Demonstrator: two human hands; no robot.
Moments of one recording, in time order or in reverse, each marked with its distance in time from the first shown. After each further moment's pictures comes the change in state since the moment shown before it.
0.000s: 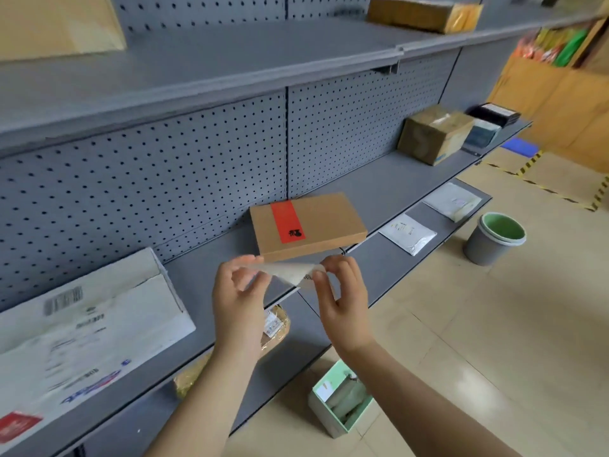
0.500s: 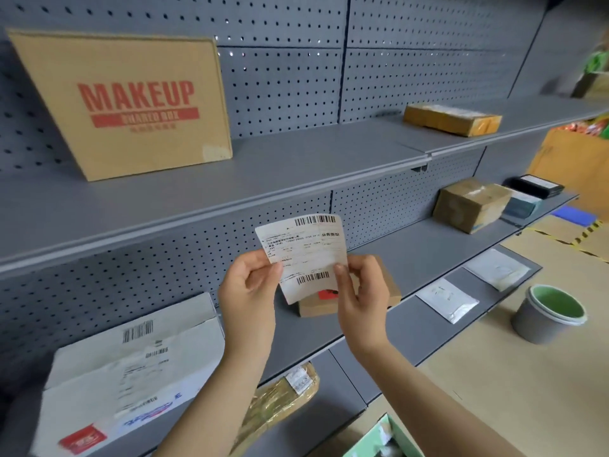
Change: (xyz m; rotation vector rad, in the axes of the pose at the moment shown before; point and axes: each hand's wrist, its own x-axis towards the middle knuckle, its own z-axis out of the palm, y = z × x) left_hand 0.007 0.122 -0.013 0.073 0.105 0.315; right_hand 0.069 -0.095 0.014 0.214 0.084 -0.102
